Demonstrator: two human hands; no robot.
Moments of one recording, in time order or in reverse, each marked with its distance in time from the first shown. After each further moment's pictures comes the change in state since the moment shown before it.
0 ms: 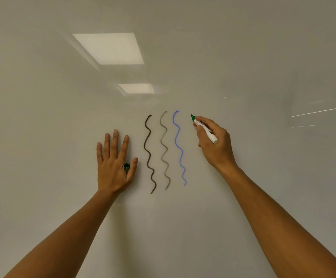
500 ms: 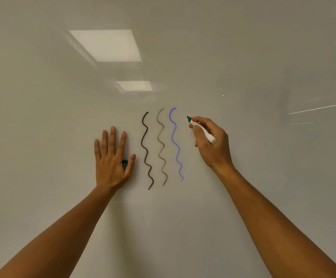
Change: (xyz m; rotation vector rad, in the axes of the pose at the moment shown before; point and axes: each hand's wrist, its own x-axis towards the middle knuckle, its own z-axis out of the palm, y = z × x) left_hand 0.001 0.002 -0.002 0.005 -0.017 -0.006; right_hand -0.017 -0.017 -0.005 0.071 0.016 -0.005
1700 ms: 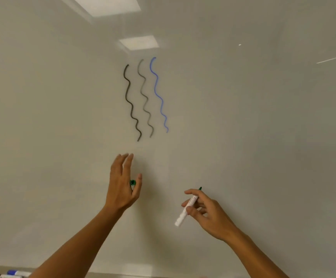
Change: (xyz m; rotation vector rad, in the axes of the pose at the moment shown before) left_hand -0.185 0.082 -0.020 -0.305 -0.201 -0.092; right_hand -0.266 0.097 -0.085 0.056 -0.695 0.477
